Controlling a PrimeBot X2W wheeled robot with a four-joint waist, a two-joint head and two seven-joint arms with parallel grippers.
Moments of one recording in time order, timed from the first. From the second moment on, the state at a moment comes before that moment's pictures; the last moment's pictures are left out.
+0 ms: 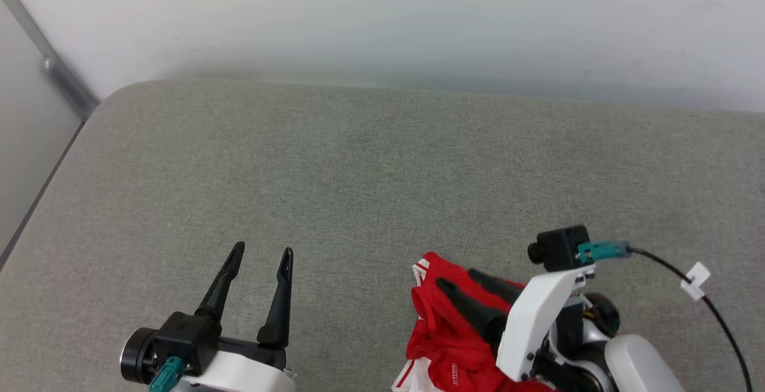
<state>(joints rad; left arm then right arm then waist) 0.03 0.08 -0.10 0.01 -0.15 -0.13 -0.26 -0.15 -0.05 0.30 0.09 0.66 0.13 0.53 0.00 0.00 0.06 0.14</state>
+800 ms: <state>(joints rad) 0.04 0.08 -0.11 -0.03 -0.17 -0.13 -0.26 -0.12 -0.30 -0.02 -0.06 0.14 0.13 0.04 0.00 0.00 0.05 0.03</state>
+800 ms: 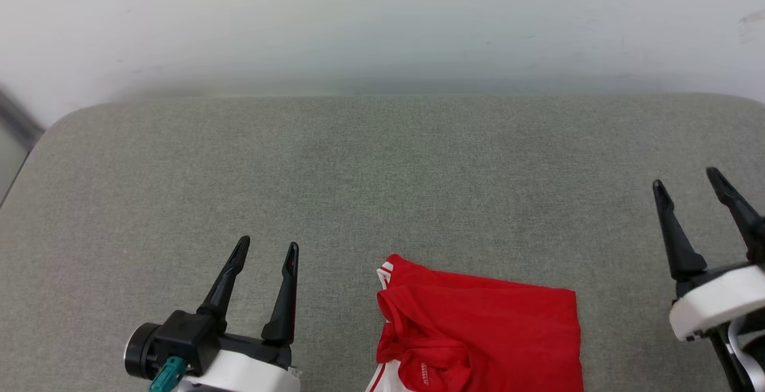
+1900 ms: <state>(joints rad) 0.07 0.06 -0.14 -0.05 -0.17 -0.13 -0.26 0.09 -0.16 -0.07 -0.13 0.15 0.13 0.01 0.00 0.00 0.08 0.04</state>
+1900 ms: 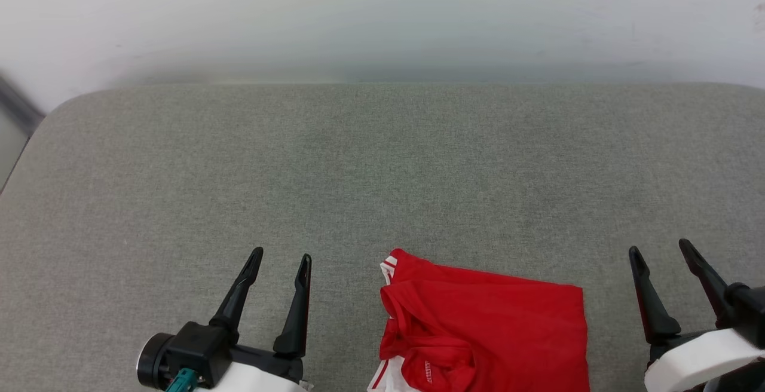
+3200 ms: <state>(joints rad) -0.05 0.05 -0.19 -0.03 -0.16 -0.13 -0.26 -0.02 -0.13 0.03 0.01 0.29 0.13 0.91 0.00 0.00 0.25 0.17</state>
